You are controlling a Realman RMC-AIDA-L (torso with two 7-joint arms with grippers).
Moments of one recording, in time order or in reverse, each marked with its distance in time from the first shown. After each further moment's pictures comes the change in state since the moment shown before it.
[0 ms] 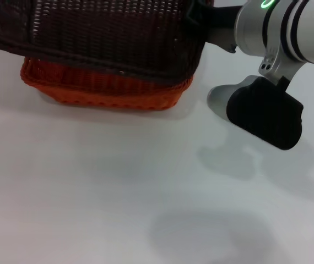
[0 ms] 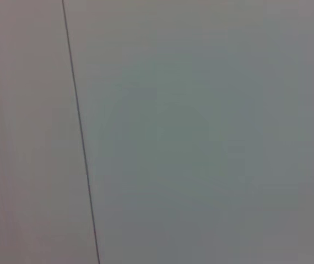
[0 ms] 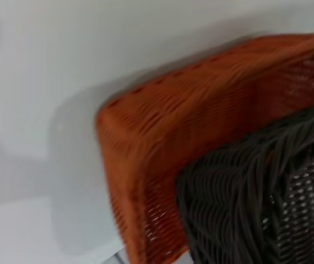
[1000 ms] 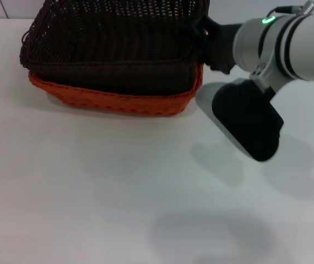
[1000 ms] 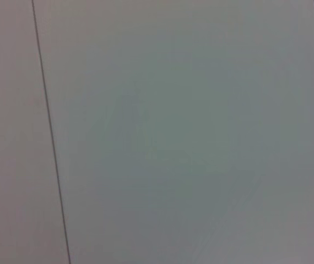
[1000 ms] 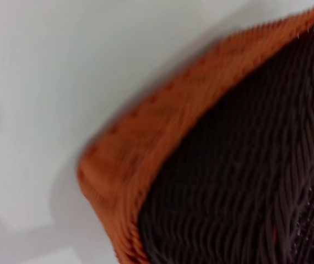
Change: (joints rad) left arm -0.059 0.000 0.003 -0.021 0.003 -0.086 0.008; right arm 0.032 -0.130 -0.172 0.042 0.007 0.071 0.490
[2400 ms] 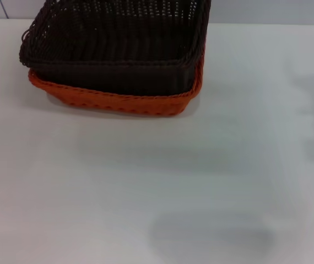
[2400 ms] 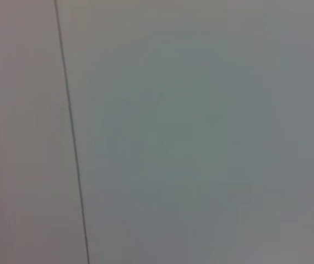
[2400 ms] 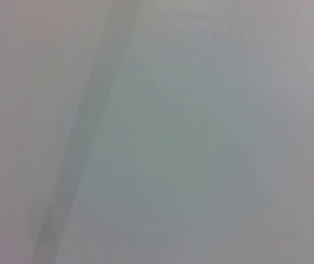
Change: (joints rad) left arm 0.025 0.005 -0.004 0.011 -0.003 0.027 -0.015; right arm -0.612 0.142 0.119 0.337 0.400 1.719 1.084
